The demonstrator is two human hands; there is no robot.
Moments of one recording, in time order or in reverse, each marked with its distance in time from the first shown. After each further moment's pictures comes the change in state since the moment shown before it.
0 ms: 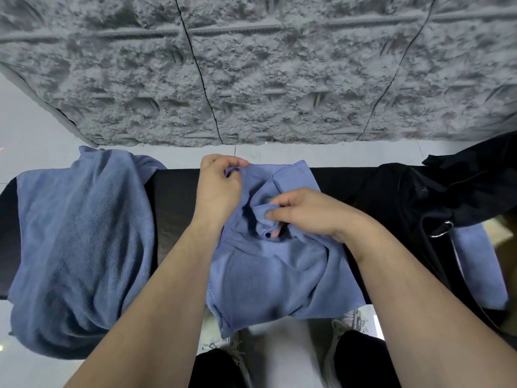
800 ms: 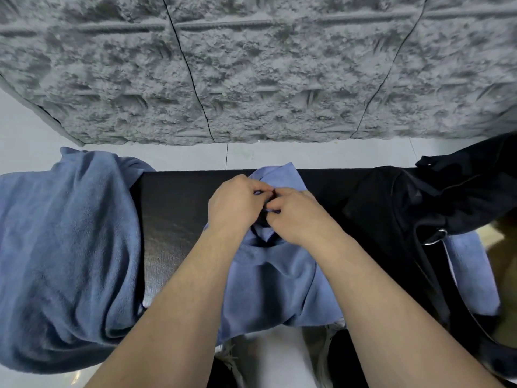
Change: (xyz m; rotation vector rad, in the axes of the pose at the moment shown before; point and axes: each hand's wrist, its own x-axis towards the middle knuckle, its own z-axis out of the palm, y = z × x) left_hand -0.011 0.017 0.035 0.530 -0.288 -0.001; right_hand 0.033 0.019 0.014 -0.539 0.271 0.010
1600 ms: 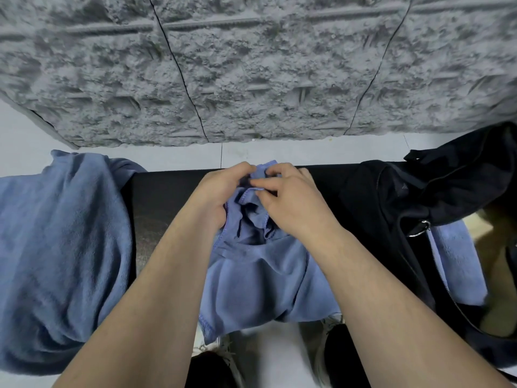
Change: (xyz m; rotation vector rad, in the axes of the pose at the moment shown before) left_hand 0.010 0.007 -0.019 -1.104 -0.224 -0.459; right_hand -0.017 -0.002 -0.021 0.134 0.239 -0.091
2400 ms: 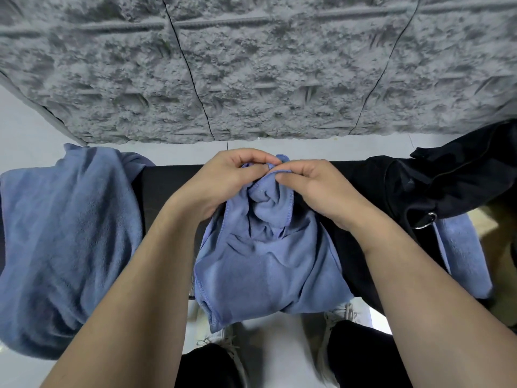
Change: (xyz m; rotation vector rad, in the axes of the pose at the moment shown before) left_hand -0.033 0.019 -0.012 0.387 -0.249 0.363; right_hand -0.009 0.003 -0.030 0.700 -0.104 0.007
